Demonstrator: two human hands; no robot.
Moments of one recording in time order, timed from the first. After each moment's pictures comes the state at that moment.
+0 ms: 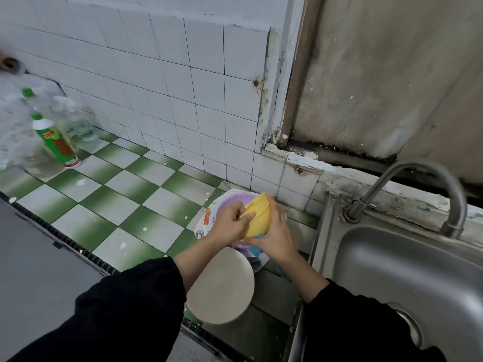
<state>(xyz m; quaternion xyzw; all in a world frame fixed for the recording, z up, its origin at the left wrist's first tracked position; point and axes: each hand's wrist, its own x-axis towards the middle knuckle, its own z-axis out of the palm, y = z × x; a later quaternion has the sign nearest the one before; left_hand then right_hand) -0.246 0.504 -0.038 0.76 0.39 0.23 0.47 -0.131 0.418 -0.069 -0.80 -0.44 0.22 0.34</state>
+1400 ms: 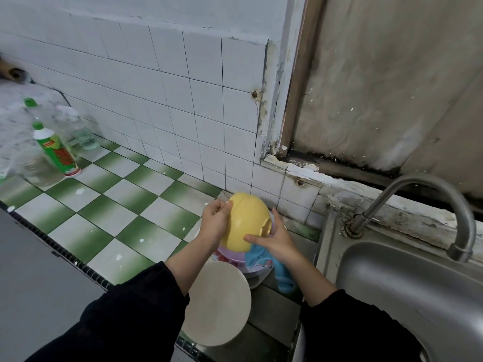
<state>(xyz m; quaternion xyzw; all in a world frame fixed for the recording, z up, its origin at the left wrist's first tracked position) -0.234 0.541 -0.041 0.56 0.48 0.36 0.57 -0.106 0.437 -0.063 -0.72 -0.31 0.43 0.44</state>
